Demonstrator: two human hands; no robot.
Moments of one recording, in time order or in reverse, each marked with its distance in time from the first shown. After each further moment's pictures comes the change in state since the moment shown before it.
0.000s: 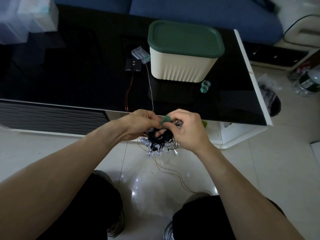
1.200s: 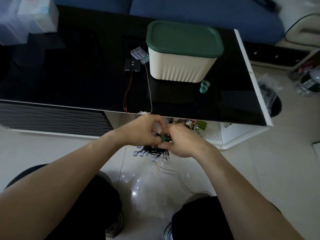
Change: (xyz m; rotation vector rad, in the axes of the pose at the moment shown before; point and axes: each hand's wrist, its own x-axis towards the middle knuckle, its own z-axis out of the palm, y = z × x) left_hand -0.003 -0.008 0.008 0.685 -0.010 0.211; right_hand 0.002 -0.012 0.000 -0.394 -0.668 0.308
